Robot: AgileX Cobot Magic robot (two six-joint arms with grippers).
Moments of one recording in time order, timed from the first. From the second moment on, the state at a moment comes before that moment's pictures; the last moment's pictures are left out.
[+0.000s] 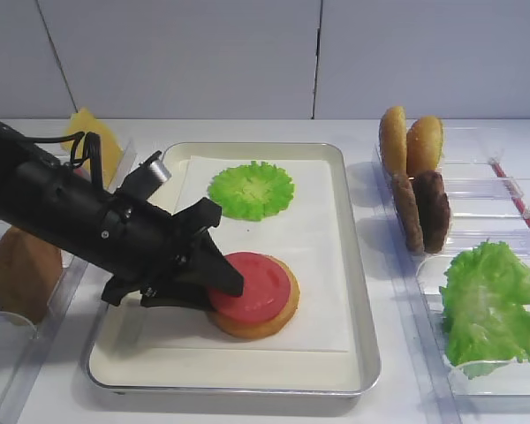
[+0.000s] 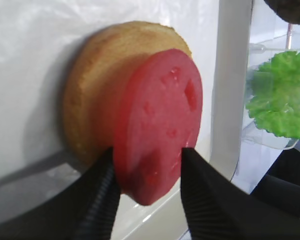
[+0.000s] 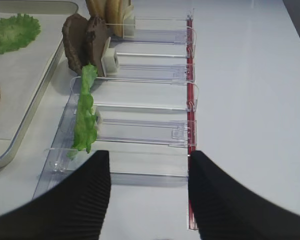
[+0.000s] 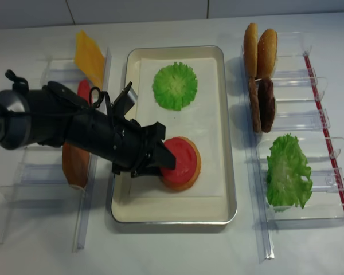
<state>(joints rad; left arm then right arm) -0.32 1.74 -0.87 -1.20 0.90 0.62 0.07 -0.02 -0.48 0.03 1.13 0.01</state>
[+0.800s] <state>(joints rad) -0.32 1.75 -0.96 -1.00 0.96 0.43 0.07 -0.02 -0.48 0.03 1.13 0.01</state>
